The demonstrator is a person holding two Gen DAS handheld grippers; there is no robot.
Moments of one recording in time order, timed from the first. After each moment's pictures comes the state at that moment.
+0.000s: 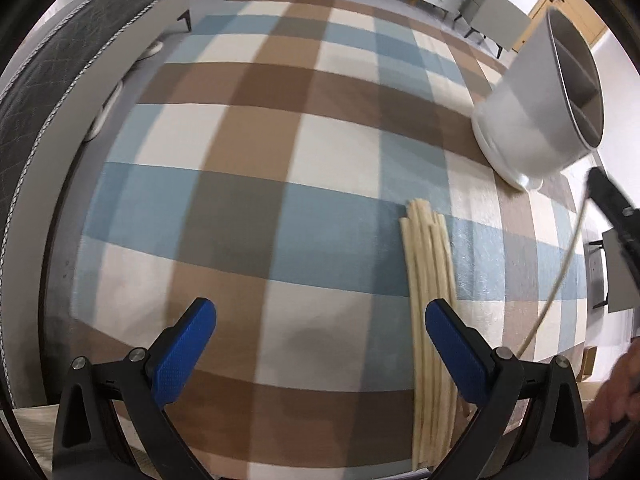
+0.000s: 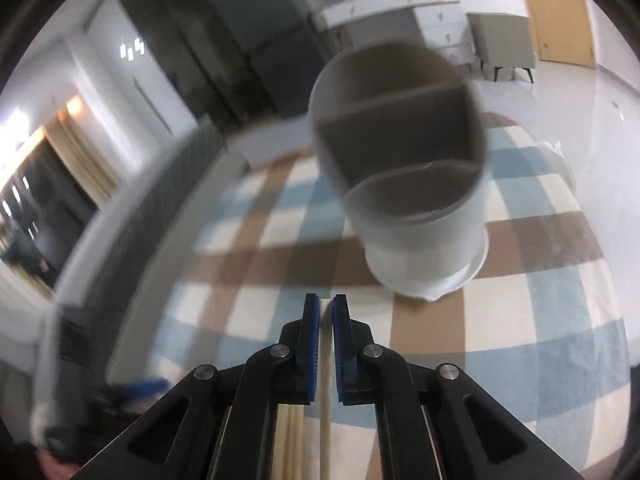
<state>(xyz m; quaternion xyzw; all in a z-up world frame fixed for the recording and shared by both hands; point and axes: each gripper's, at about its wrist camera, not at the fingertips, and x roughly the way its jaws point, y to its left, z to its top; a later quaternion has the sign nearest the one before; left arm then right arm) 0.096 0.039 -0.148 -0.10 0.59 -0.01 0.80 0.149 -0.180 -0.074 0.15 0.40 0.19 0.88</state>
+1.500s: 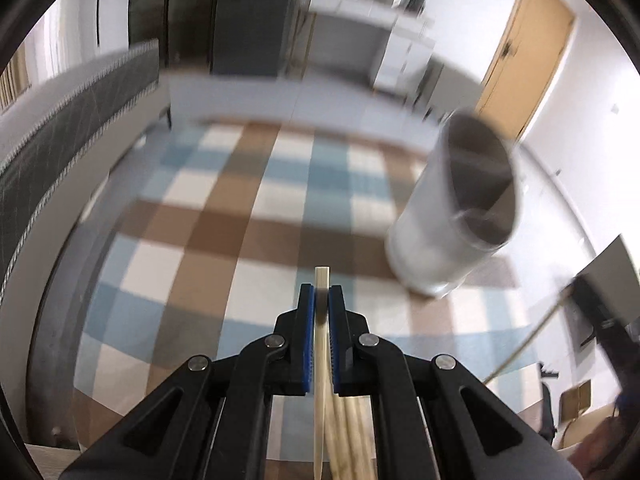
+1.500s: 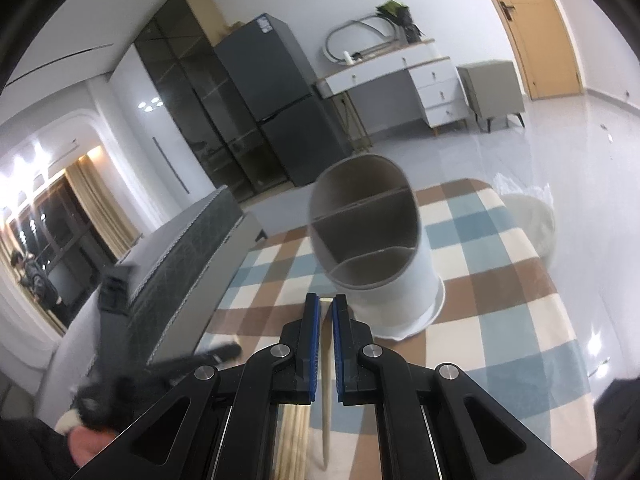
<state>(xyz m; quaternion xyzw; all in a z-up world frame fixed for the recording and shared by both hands) 0.089 0.003 -0.060 -0.10 0.42 -0.04 0.90 0.082 -0.226 -0.027 0.16 0.30 0.19 0.92</state>
